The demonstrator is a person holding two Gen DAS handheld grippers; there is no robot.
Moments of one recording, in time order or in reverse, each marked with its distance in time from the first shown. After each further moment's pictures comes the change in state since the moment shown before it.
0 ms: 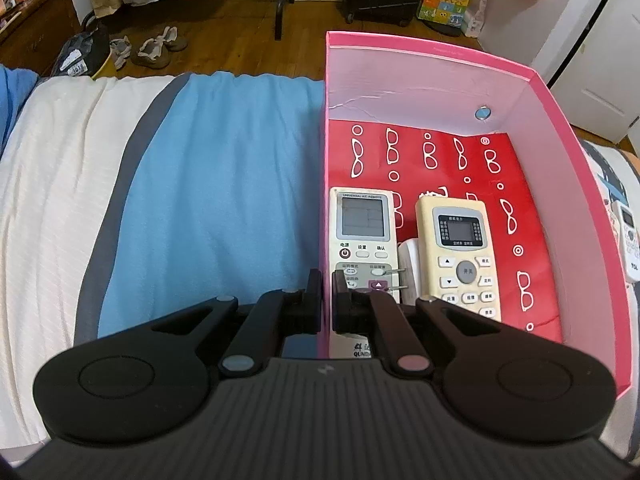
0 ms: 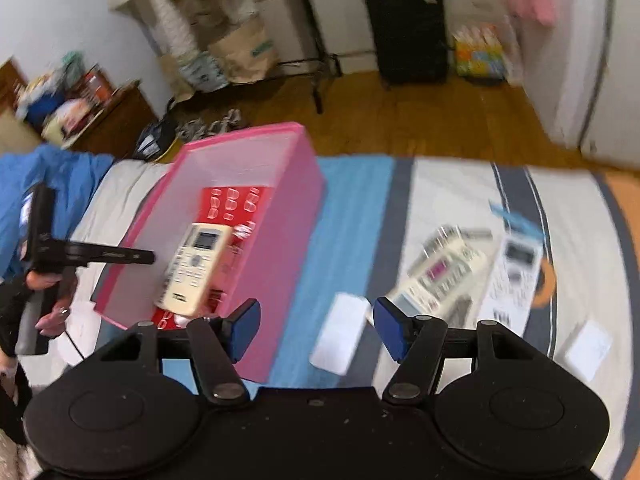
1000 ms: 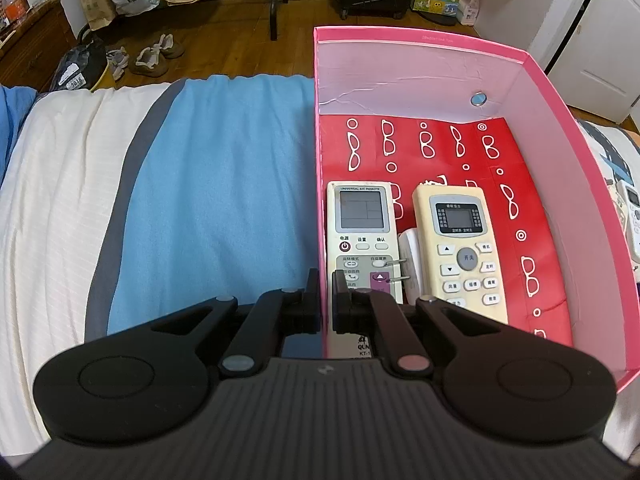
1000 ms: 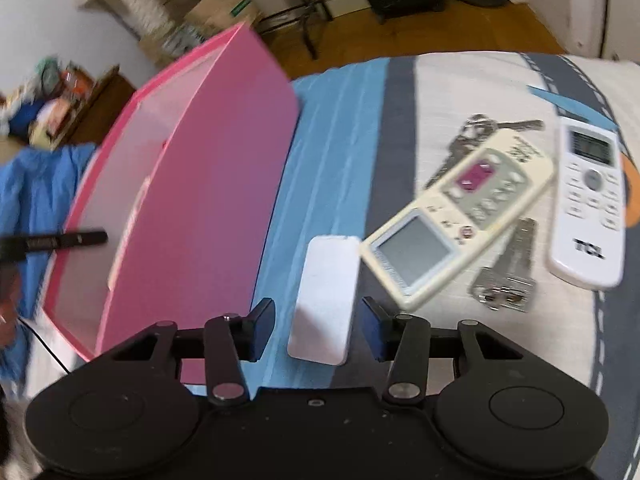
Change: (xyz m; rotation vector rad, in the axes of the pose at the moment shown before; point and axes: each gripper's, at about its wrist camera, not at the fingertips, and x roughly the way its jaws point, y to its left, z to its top) left arm -0.002 -0.008 -0.003 0.054 0.009 0.028; right arm 0.120 -0.024 -0.032 0.081 0.126 0.088
